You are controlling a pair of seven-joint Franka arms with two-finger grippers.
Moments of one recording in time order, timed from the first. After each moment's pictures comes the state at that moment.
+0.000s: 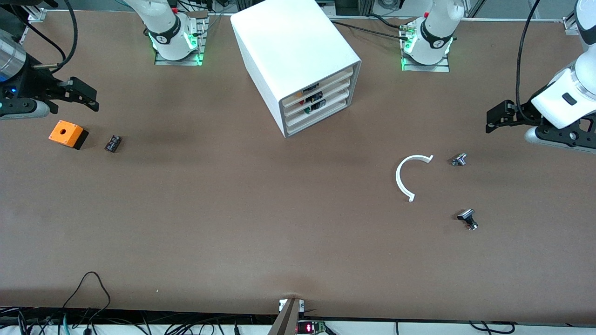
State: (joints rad) left arm -0.05 0.09 -0.01 -1.53 -0.02 1.56 0.10; right arm -0.04 -0.03 0.07 -1.67 0.00 1.57 -0.08
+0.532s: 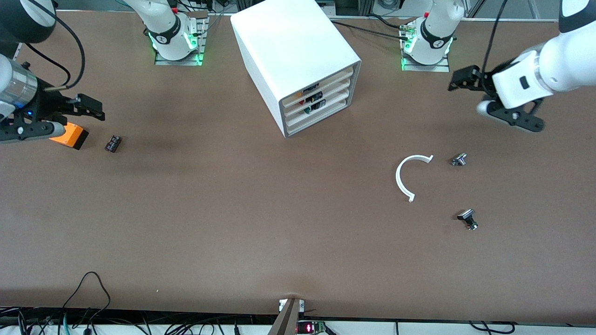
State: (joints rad) left arm -0.08 0.10 -0.05 -1.51 -0.28 1.23 0.10; right arm -0.04 0.07 0.06 -1.67 0.00 1.60 -0.08
